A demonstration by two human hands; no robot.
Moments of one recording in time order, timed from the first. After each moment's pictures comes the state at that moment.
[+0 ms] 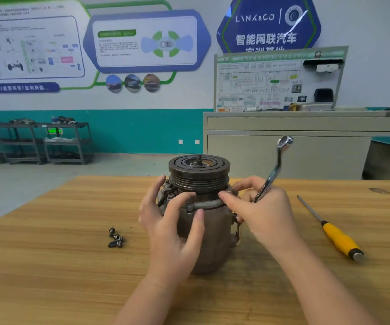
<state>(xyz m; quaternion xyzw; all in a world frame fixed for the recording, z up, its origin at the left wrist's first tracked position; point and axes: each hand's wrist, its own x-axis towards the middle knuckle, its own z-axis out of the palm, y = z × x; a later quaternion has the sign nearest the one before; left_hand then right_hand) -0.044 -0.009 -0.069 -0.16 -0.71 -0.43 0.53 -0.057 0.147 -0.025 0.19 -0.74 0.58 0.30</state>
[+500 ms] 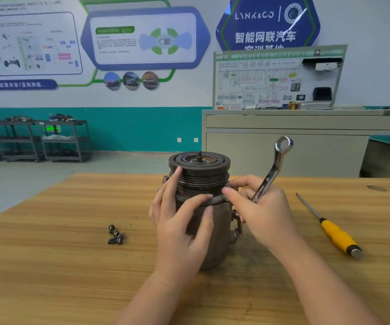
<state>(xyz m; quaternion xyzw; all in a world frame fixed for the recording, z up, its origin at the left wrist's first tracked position) -0.040 0.000 -0.067 -0.19 -0.73 -0.40 0.53 -0.055 0.146 -0.027 0.23 -0.75 0.55 0.29</state>
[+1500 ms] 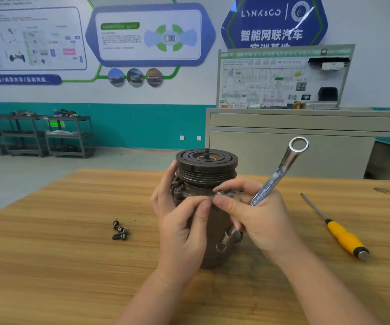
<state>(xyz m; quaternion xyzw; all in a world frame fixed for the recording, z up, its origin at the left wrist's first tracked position) -0.036 -0.004 -0.063 -0.22 -0.68 -0.48 0.51 -0.048 0.131 -0.028 0.32 -0.66 0.66 0.17</state>
